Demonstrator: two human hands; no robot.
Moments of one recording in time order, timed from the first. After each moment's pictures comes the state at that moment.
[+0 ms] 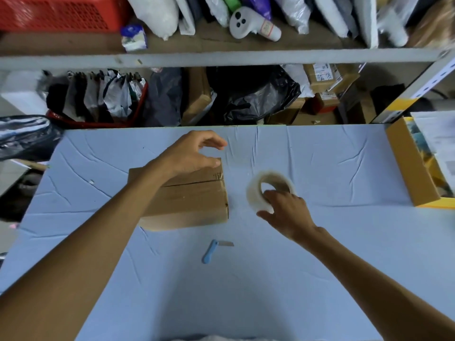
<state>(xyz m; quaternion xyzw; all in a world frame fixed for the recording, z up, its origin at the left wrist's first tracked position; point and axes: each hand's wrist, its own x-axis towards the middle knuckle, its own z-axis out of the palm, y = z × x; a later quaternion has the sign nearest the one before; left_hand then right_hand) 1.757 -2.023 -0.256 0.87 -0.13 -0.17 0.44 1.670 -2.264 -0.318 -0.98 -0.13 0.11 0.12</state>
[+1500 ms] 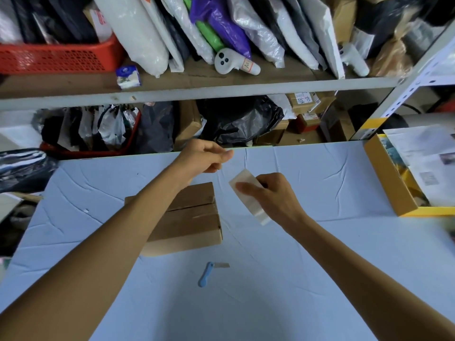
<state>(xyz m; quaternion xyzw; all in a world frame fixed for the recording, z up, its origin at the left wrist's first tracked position) 1.774 -2.068 -0.217 0.80 0.06 -0.18 0.57 1.697 -2.238 -0.229 -0.85 0.07 0.11 0.51</state>
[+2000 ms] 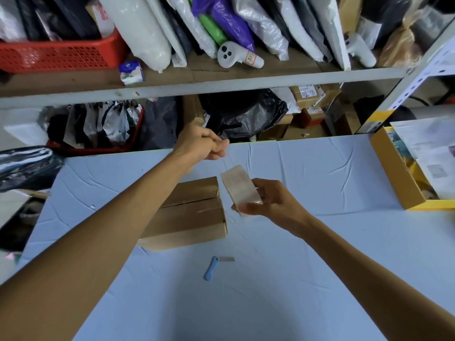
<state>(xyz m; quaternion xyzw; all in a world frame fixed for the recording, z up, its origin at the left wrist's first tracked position) 1.780 -2.066 -0.208 0.82 0.08 -0.12 0.55 1.682 -2.249 -0.251 -0.78 -0.04 0.21 0.60</state>
